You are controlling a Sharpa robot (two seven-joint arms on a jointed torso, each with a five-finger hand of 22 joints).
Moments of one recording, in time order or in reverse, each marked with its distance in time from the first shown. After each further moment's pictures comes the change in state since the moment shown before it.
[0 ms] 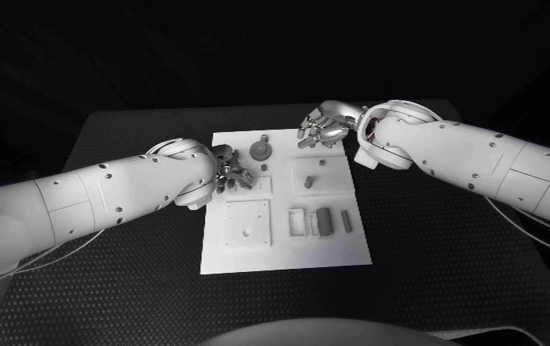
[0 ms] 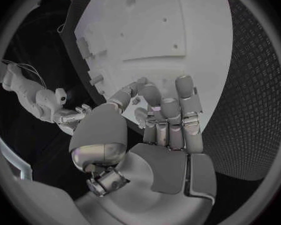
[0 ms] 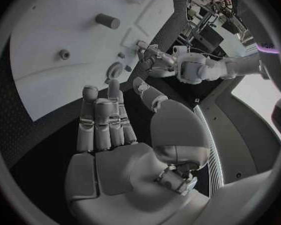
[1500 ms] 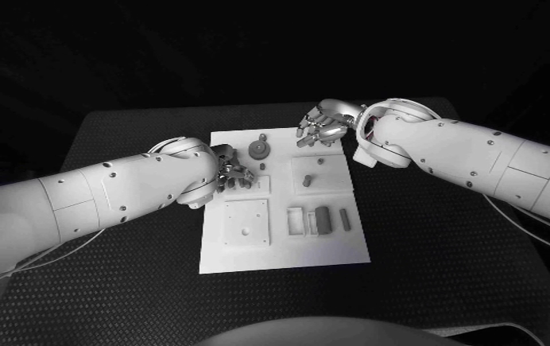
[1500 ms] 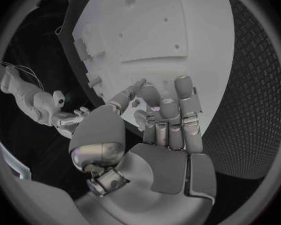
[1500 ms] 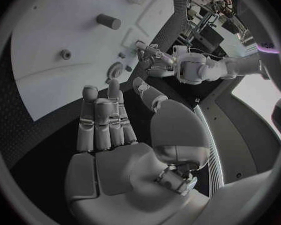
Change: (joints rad) left arm 0.000 0.022 0.000 -0.017 -0.011 0.019 -0.024; left_hand -0.105 -0.025 0.020 0.090 -0.142 -0.005 -0.011 0.068 0.013 0.003 -0.010 0.004 -0.001 0.005 -0.011 0.000 0.002 0.000 0.006 -0.002 0.000 0.000; right arm 0.000 -0.001 0.000 -0.001 0.000 0.001 0.000; right_hand 0.000 0.000 0.000 0.000 0.000 -0.002 0.002 0.000 0.001 0.000 0.000 0.000 0.000 -0.003 -0.001 0.000 0.000 0.000 -0.001 0.001 0.000 0.000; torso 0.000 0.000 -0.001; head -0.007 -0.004
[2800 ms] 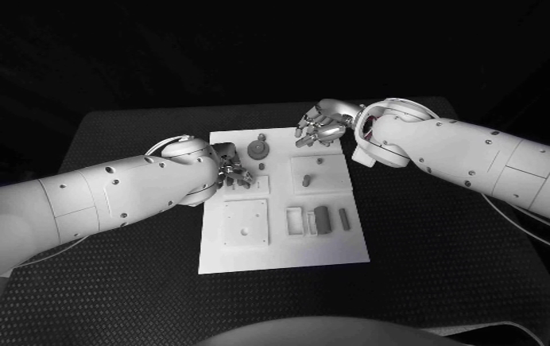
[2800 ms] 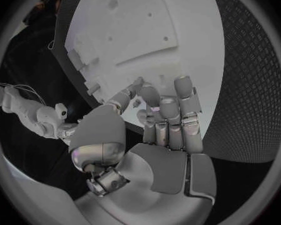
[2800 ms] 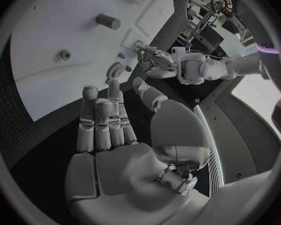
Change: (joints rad) left arm 0.000 0.003 0.000 0.010 -0.155 0.019 0.012; left_hand 0.049 0.009 0.004 -0.038 -0.001 -0.001 -0.004 0.040 0.000 0.004 -0.004 0.004 0.001 -0.002 -0.005 0.000 0.002 0.000 0.000 0.000 0.005 0.000; right arm 0.000 0.001 0.000 -0.001 0.000 0.001 0.000; right_hand 0.000 0.000 0.000 0.000 0.000 0.000 0.000 0.000 0.001 0.000 0.000 0.000 0.000 0.002 0.002 0.000 0.000 -0.002 0.000 0.000 0.000 0.000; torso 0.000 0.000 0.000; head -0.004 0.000
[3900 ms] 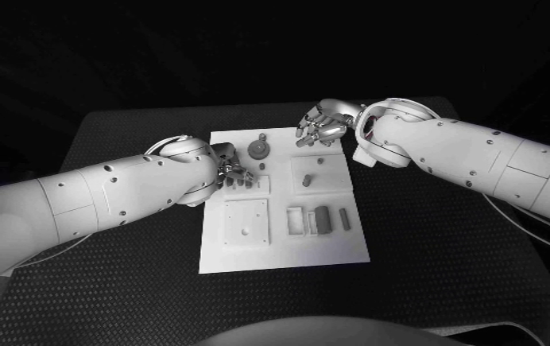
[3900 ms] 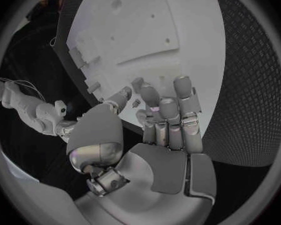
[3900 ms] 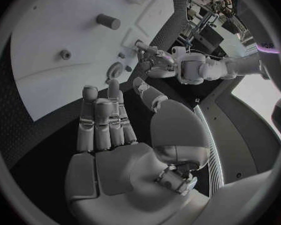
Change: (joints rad) left arm 0.000 -0.006 0.000 -0.003 0.038 -0.002 0.002; left_hand -0.062 -0.081 0.010 0.151 -0.185 -0.012 -0.005 0.035 -0.021 0.000 0.000 0.000 0.000 0.003 -0.003 0.000 0.001 0.000 0.000 0.000 0.000 0.000; right arm 0.000 -0.002 0.000 0.000 0.000 0.000 0.000; right_hand 0.000 0.000 0.000 0.000 0.000 0.000 0.000 0.000 0.001 0.000 0.000 0.000 0.000 -0.002 -0.002 0.000 0.000 -0.002 0.000 0.000 0.000 0.000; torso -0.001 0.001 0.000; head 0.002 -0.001
